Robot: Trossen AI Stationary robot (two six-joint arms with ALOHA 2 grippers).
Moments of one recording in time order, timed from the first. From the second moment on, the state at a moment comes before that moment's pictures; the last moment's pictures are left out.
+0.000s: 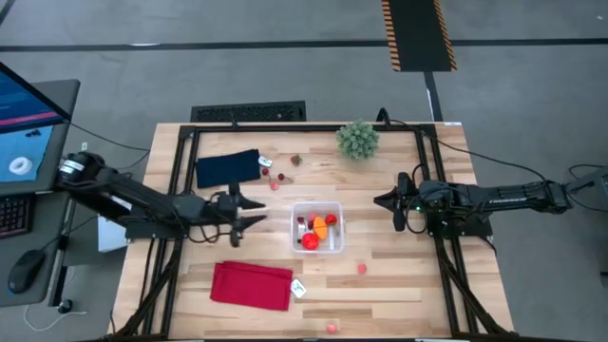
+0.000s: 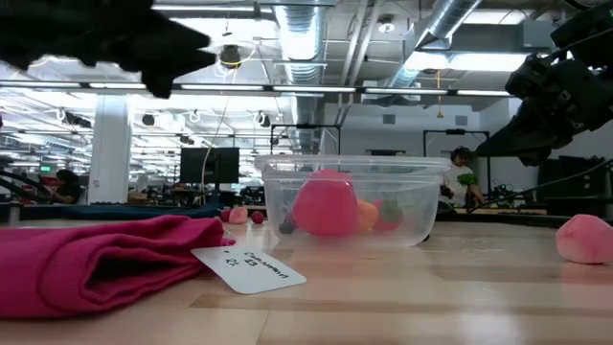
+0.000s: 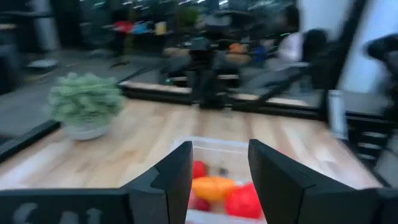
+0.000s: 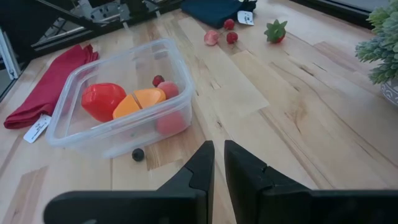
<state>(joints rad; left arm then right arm) -0.28 0.98 0.24 0.74 -0.38 -0.11 -0.01 0.36 0.09 -0.15 0.13 0.27</state>
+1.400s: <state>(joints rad) -0.23 0.79 0.03 0.47 -0.46 -0.32 0.00 0.36 0.09 -0.05 0.10 0.44</state>
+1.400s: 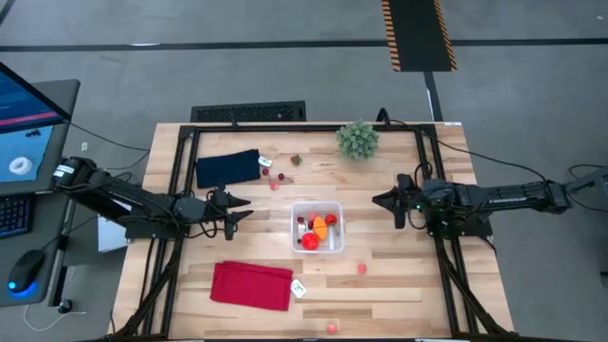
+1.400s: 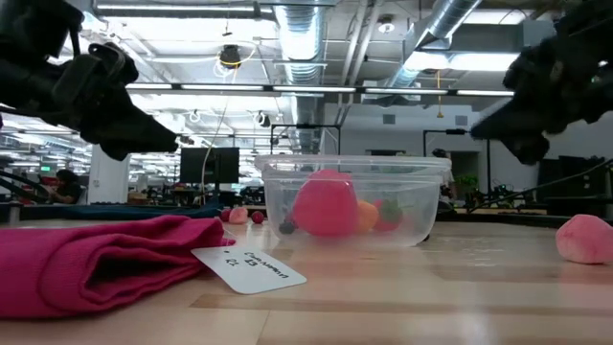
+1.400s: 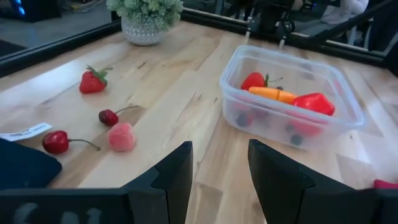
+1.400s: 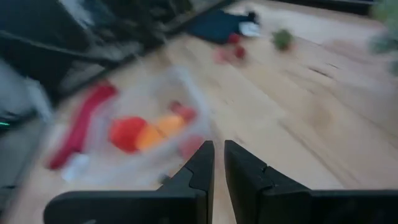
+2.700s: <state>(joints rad) -0.23 0.79 0.03 0.17 -0.45 -0.33 0.64 0.86 0.24 0.70 0.31 0.11</state>
